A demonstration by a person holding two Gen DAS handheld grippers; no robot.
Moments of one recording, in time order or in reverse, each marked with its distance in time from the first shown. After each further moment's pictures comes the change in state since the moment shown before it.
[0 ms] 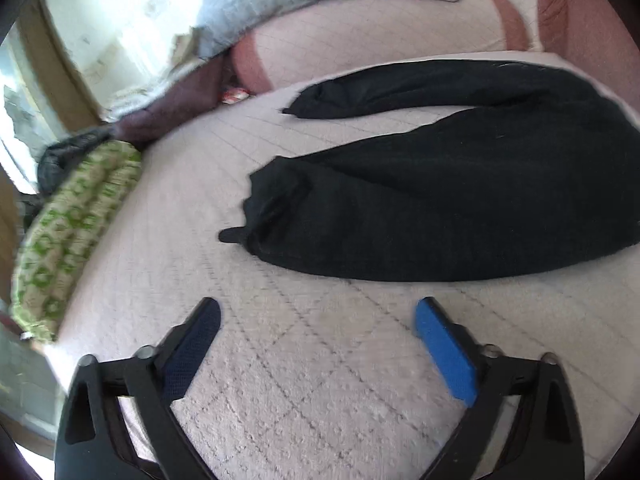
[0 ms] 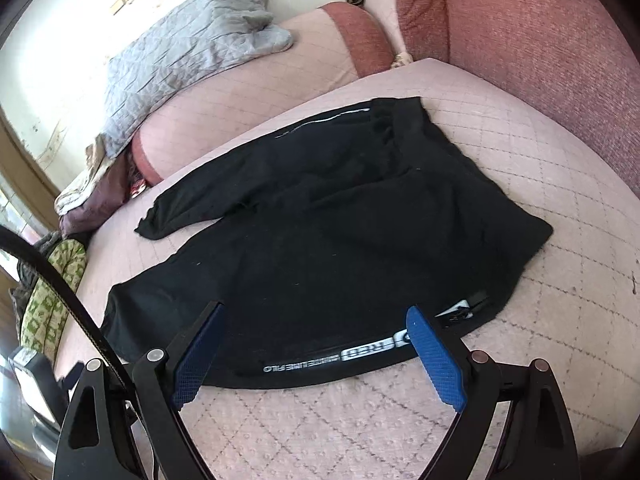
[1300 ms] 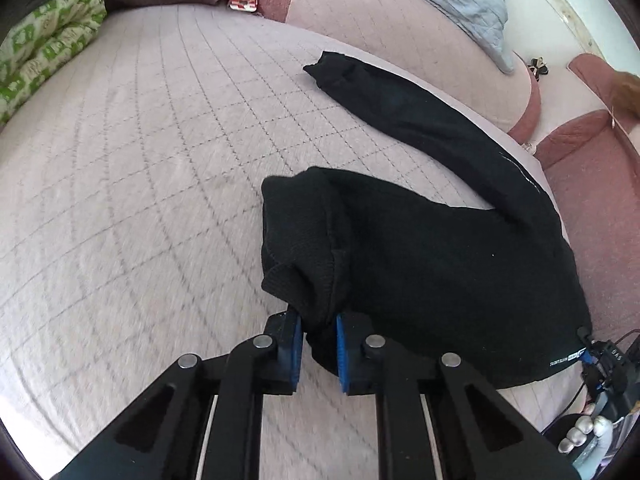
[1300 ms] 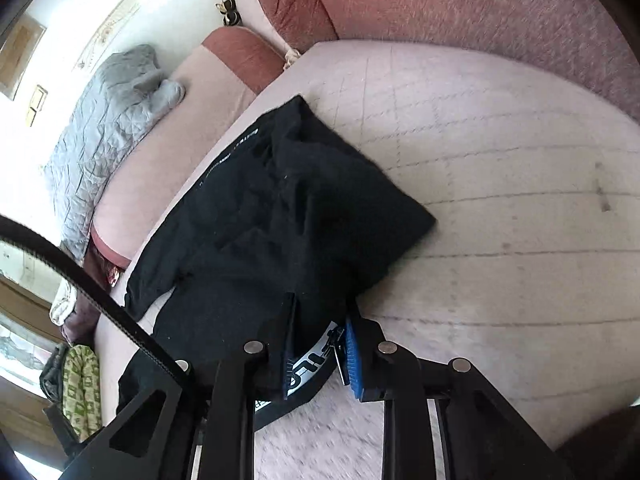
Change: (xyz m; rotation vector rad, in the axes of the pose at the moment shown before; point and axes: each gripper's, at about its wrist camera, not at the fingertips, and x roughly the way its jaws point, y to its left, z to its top) left arm 0.038 0.094 0.029 -0.413 0.194 -0.396; right arm -0.012 -0.079 0.001 0.356 -0.030 -0.023
